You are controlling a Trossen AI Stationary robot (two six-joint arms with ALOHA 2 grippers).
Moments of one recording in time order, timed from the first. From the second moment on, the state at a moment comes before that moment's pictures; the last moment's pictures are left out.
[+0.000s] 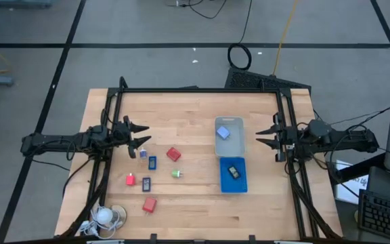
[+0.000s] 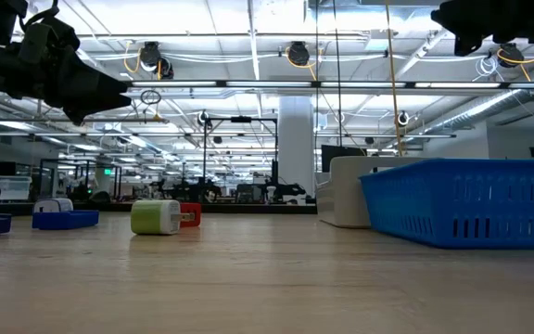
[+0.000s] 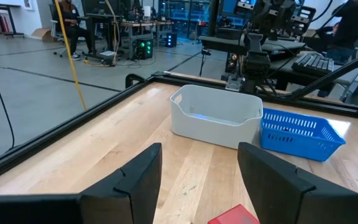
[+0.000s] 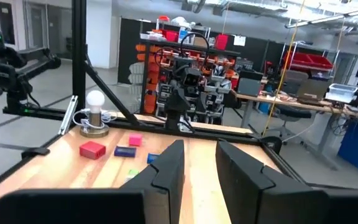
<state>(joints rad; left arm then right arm) 0.04 0.21 0.08 0.06 -0.22 -0.11 0.07 0.21 0.33 -0.04 0.05 -0.14</state>
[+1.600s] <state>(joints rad) 0.04 0.21 0.08 0.07 -0.22 -0.11 0.07 0.25 0.02 0.42 -0.29 0.12</state>
